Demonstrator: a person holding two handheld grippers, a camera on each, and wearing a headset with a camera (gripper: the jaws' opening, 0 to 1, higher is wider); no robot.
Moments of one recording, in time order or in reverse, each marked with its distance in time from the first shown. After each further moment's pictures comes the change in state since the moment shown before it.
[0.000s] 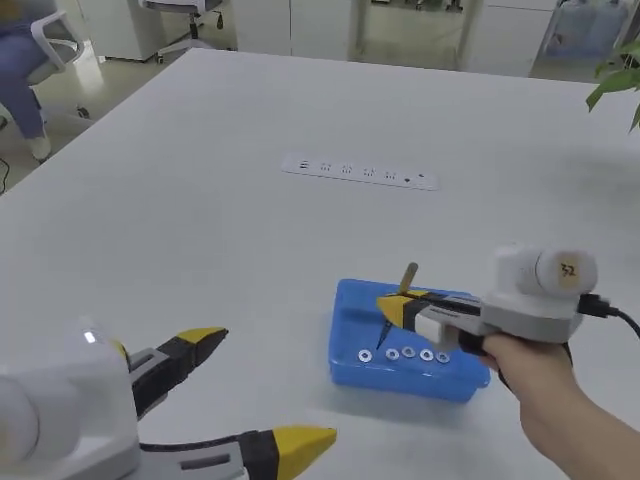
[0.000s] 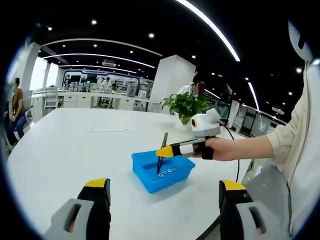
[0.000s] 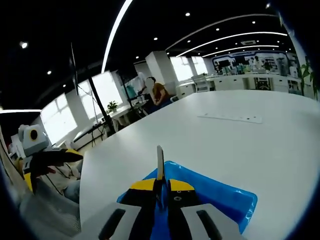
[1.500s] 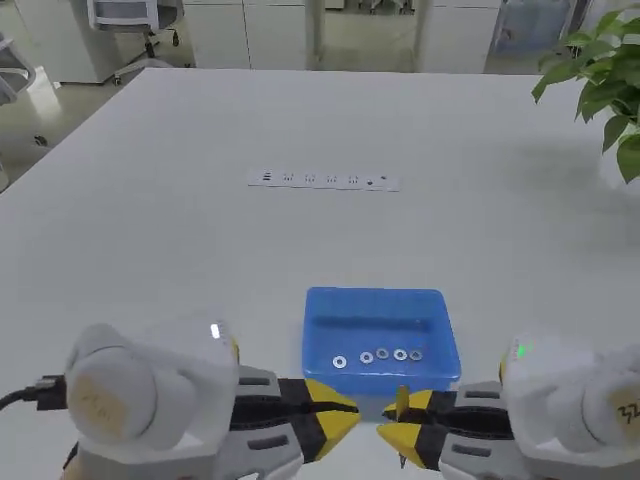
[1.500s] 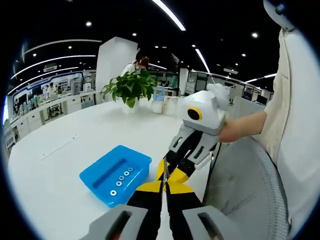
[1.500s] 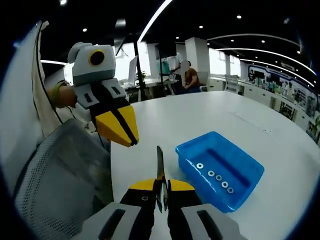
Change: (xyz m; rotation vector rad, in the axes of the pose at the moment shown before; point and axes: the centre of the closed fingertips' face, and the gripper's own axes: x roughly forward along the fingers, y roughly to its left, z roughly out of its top) left arm 0.047 -0.084 -0.004 0.323 0.218 -0.409; right arm -0.079 0.086 -0.073 -0.369 0.234 0.118
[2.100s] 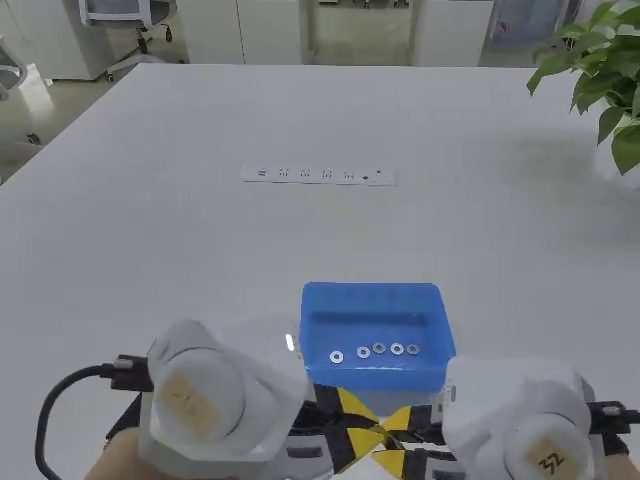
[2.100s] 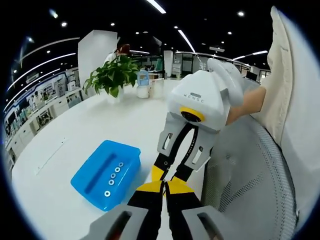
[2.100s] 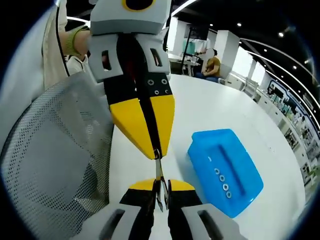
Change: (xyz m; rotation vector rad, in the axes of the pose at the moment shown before) left arm 0.021 -0.013 -0.019 0.135 0.176 -0.060; right arm 0.013 0.012 -0.024 -0.250 0.204 0.011
